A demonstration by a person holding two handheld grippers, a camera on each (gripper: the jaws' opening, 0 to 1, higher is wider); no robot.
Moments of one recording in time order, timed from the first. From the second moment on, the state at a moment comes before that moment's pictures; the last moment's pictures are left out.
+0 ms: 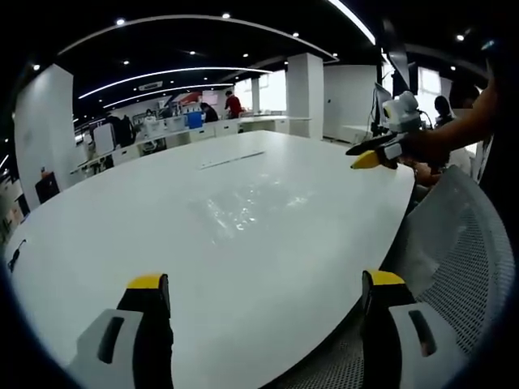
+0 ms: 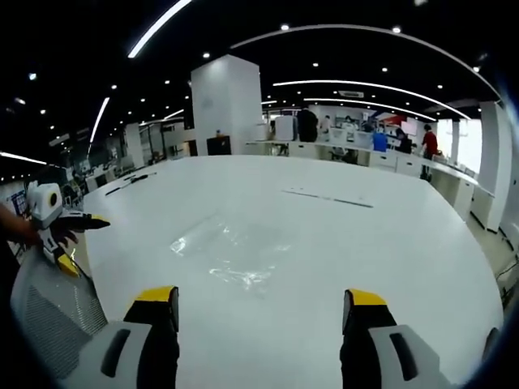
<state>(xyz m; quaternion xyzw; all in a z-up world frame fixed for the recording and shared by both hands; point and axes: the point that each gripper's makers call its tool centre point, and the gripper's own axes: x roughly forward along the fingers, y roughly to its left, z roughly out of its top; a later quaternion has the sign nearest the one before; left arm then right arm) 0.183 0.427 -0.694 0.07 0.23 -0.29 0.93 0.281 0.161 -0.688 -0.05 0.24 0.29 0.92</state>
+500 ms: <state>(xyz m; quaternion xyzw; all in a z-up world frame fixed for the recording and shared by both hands) 0.182 0.428 -0.698 0.07 0.23 -0.29 0.93 0.303 0.162 -0.704 -0.05 0.26 0.29 0.92</state>
